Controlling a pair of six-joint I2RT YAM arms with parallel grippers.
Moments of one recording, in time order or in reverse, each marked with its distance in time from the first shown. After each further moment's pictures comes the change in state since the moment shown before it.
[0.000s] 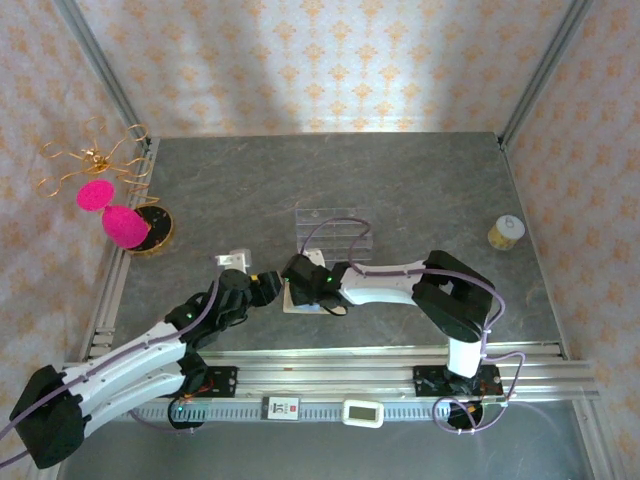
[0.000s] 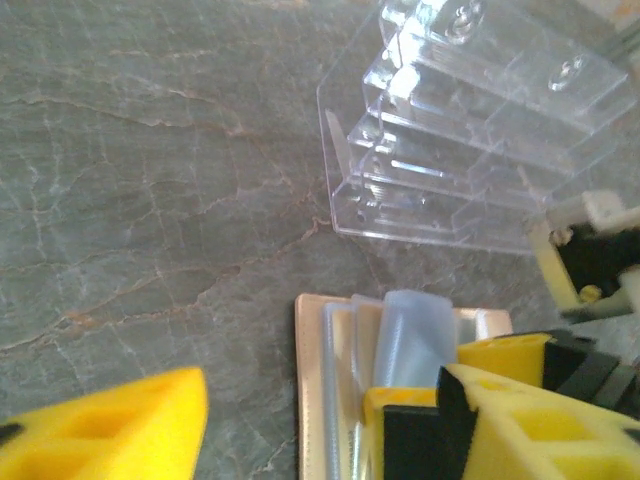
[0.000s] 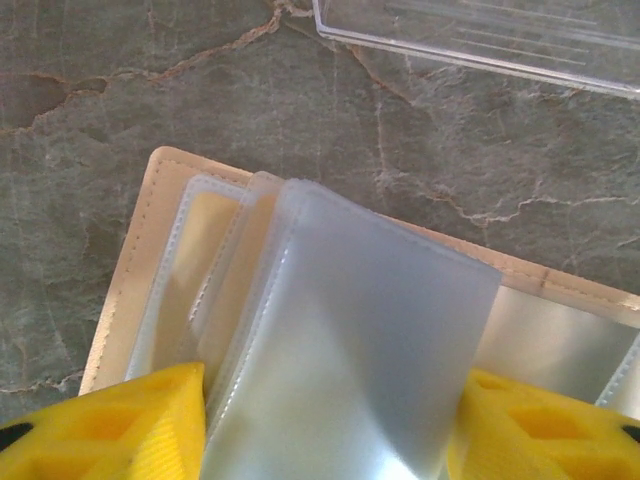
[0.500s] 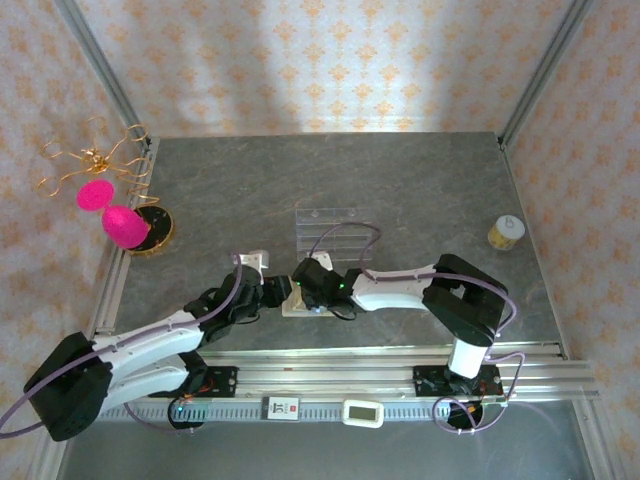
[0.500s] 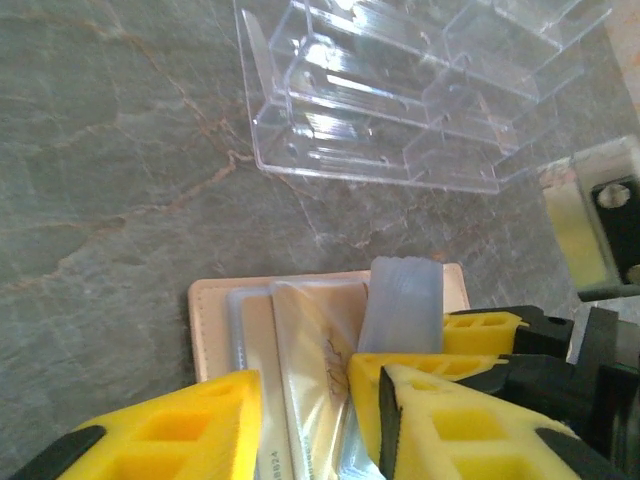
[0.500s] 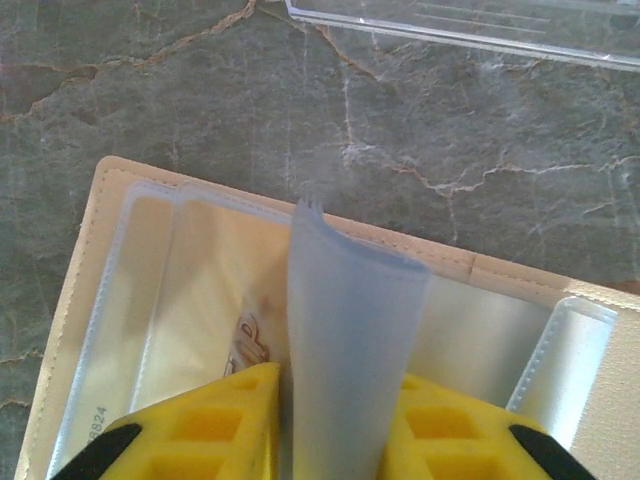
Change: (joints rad) left arm 0.000 0.224 -0.013 0.229 0.177 -0.015; right arm -0.006 -0.075 -0.134 0.130 -0.017 -0.002
